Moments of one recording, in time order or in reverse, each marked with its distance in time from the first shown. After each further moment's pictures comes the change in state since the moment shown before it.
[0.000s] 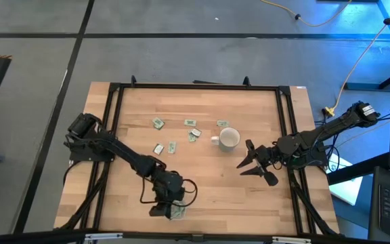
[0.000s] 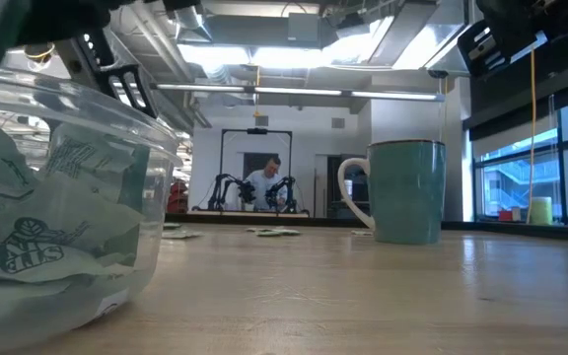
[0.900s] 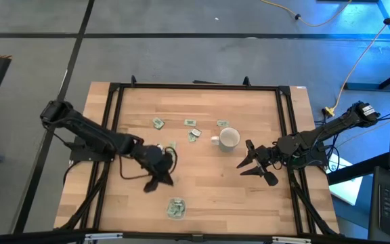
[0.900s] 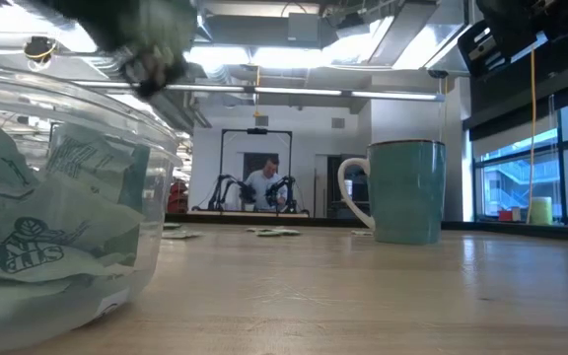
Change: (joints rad) left arm 0.107 -0.430 -0.255 0.001 -0.383 0.201; right arm 0.000 0.000 0.000 -0.001 0.000 0.006
